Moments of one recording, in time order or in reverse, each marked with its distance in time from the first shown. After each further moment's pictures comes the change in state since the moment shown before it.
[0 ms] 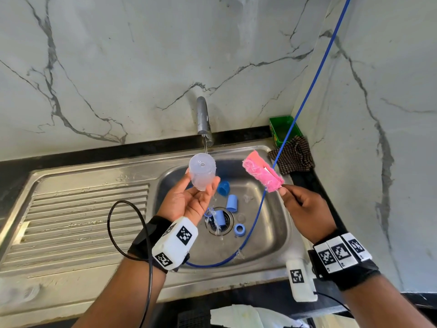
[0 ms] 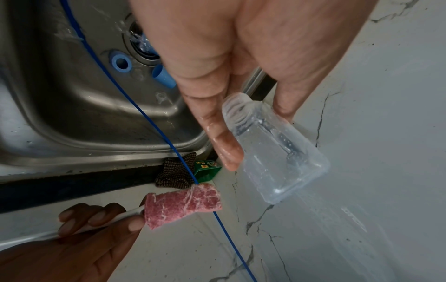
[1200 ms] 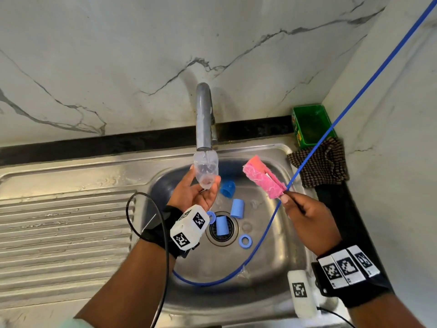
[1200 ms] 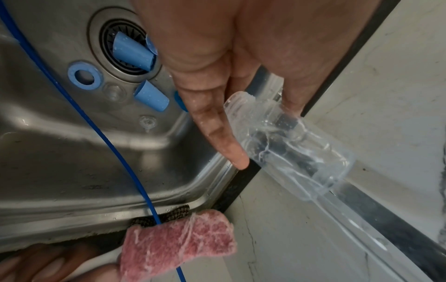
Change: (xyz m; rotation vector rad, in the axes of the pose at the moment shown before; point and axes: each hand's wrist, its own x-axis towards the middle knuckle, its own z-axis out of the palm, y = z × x) left_hand 0.150 0.035 -0.025 0.044 0.265 -0.146; right_hand 0.087 0.034 0.058 0.012 -0.102 0.087
